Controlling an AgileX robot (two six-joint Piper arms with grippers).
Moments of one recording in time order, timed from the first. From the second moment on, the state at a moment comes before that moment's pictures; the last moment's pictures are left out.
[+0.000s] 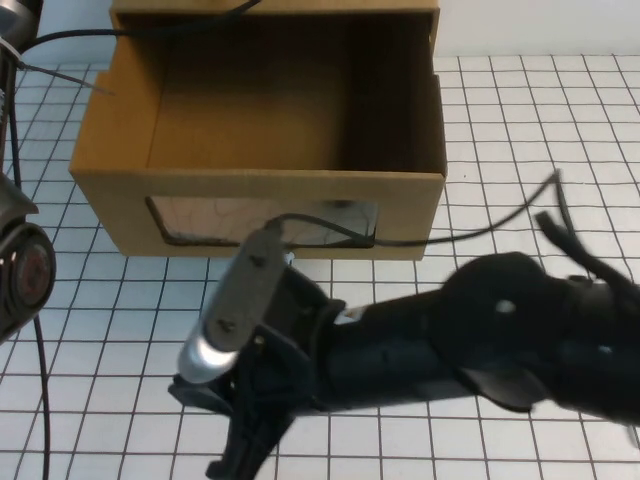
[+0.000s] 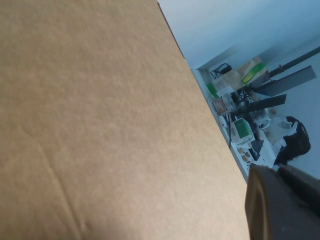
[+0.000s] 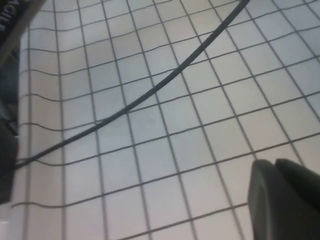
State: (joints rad) right arm 0.99 1.58 -1.07 1.21 0.37 -1.26; left arm -0.19 2.46 -2.91 -1.02 1.25 -0.04
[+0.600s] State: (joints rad) right arm 0.86 1.88 -1.38 1.23 0.17 -1.59; left arm -0.19 2.46 -2.91 -1.03 1.25 -0.04
